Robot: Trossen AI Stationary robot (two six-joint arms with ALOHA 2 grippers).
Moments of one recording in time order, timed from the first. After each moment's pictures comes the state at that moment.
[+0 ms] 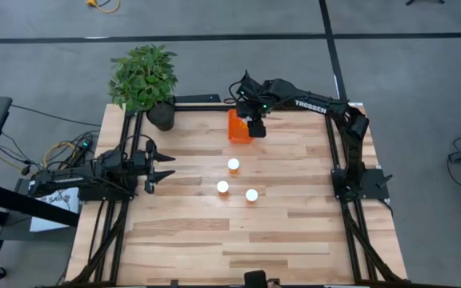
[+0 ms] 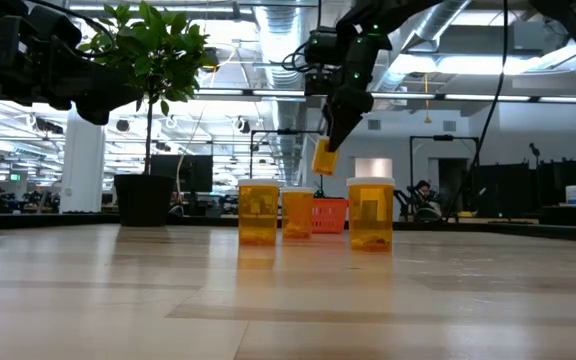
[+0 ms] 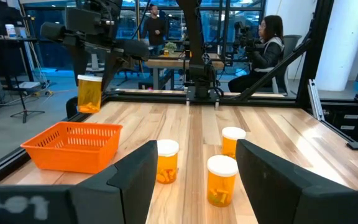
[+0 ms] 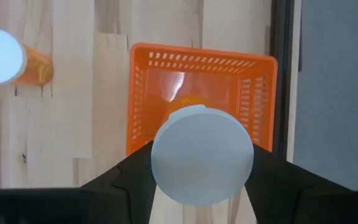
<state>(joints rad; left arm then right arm) 0.14 0.03 0.01 0.05 0.06 -0.01 -0.49 1.95 1.79 -1.03 -0.03 -0.60</state>
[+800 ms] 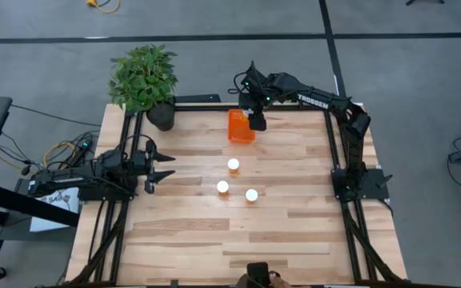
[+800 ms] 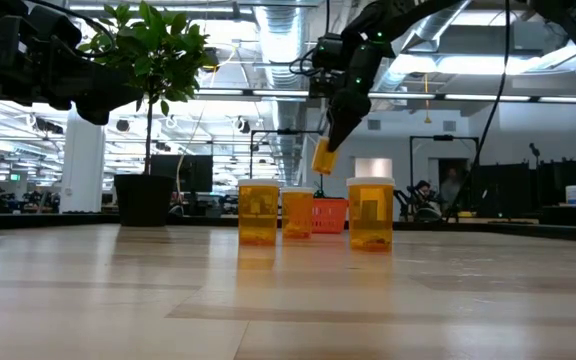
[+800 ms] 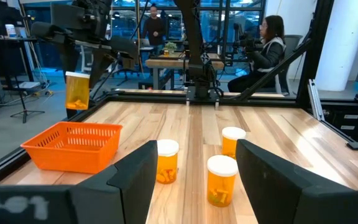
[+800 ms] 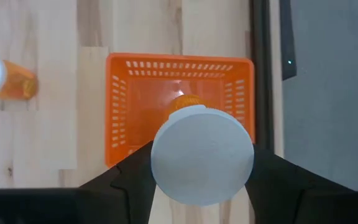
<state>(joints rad) 0.14 0.03 0.01 0.05 0.06 -0.01 -0.56 1.95 1.79 -0.99 -0.10 -0.61</state>
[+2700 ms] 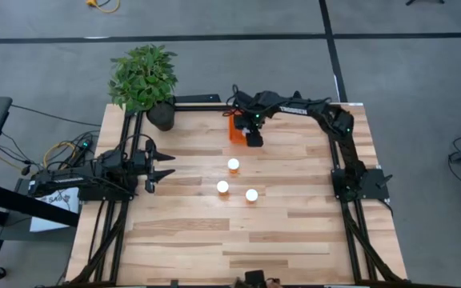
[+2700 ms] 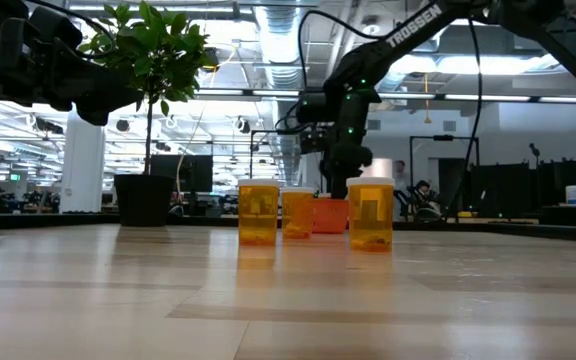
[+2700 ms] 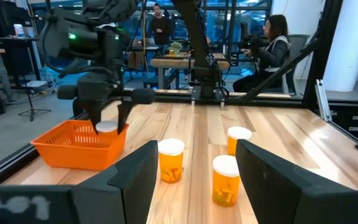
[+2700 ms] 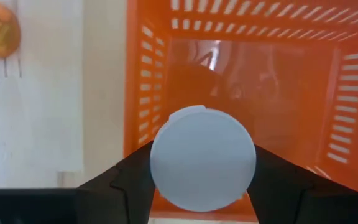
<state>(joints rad) 0.14 0.03 0.01 0.05 0.04 -0.01 -0.50 2.12 1.66 -0.92 -0.11 -0.63</state>
